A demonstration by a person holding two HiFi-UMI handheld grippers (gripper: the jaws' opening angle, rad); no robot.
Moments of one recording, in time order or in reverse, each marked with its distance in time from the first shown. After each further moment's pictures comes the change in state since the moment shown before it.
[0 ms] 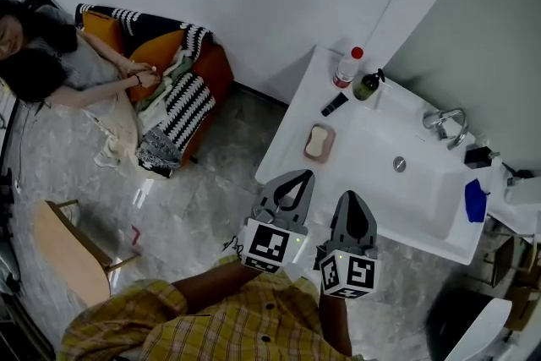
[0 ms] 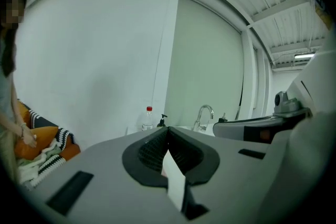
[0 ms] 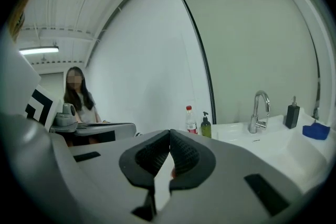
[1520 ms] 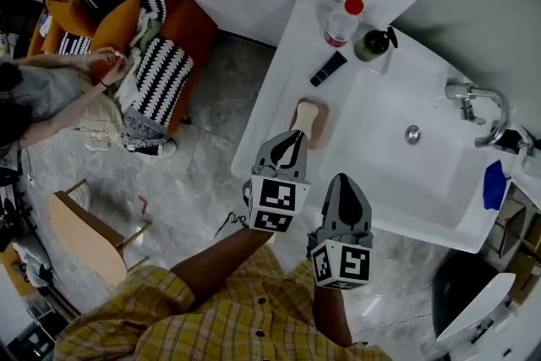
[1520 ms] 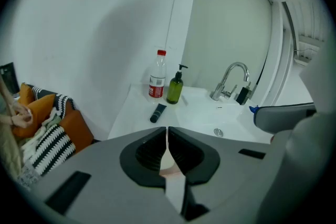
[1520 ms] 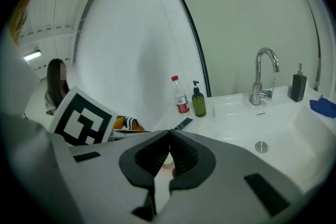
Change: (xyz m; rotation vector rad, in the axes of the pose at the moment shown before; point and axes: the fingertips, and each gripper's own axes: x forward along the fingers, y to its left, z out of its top) left arm 0.169 0.052 -0.140 -0.102 0.403 0.087; right arm 0.110 -0.071 -0.082 0.104 0.213 -0.011
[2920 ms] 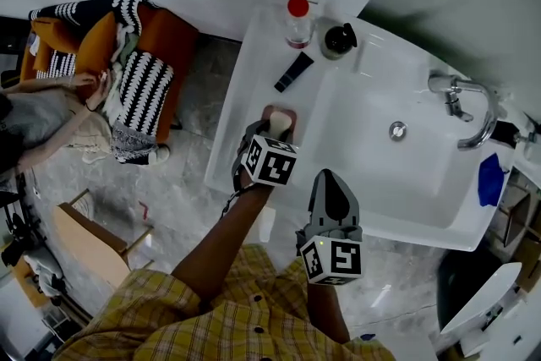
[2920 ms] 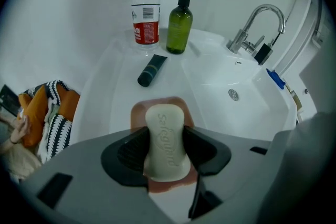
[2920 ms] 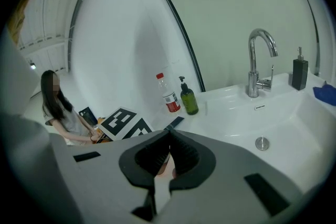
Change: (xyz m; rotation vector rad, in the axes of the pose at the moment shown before) left arm 0.115 -0.002 -0.075 0.053 0.518 0.053; right arm 0.027 -0.062 0.005 0.107 0.048 0.003
